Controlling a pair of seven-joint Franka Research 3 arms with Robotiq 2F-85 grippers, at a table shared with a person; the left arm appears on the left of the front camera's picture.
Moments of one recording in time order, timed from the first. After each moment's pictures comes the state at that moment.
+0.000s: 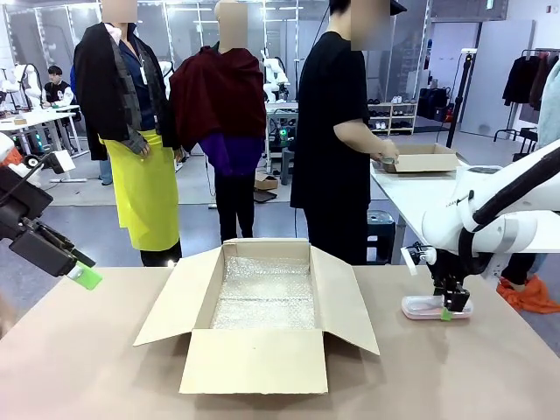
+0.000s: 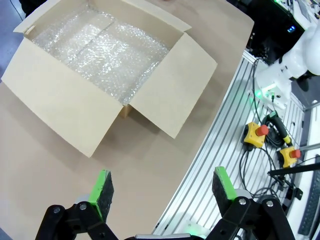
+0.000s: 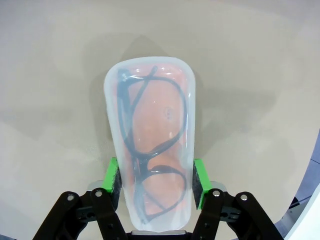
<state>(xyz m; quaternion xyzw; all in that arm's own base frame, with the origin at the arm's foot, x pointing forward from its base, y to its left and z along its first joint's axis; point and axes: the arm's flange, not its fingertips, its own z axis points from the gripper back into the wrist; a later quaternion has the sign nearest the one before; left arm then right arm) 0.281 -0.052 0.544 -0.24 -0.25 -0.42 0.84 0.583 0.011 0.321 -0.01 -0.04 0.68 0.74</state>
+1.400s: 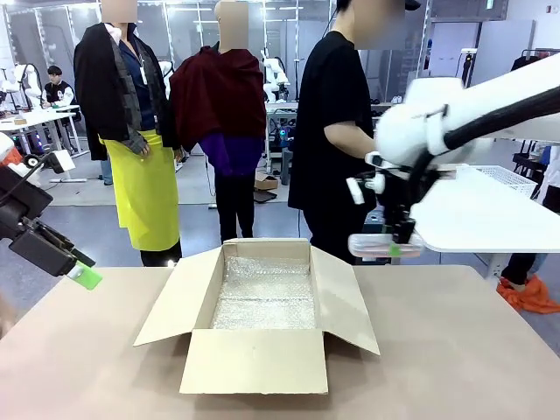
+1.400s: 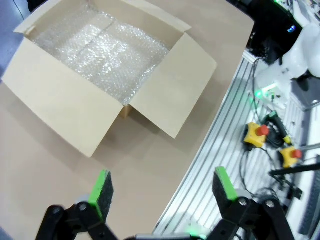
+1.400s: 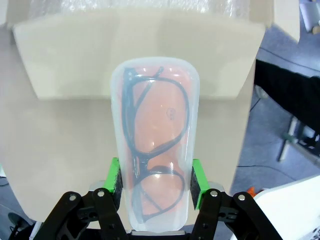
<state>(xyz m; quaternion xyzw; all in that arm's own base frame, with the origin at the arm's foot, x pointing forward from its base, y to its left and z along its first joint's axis) 0.281 -0.052 0.544 -0.24 -0.25 -0.43 0.84 0.586 0.186 0.494 -0.02 -0.05 0.70 0.71</state>
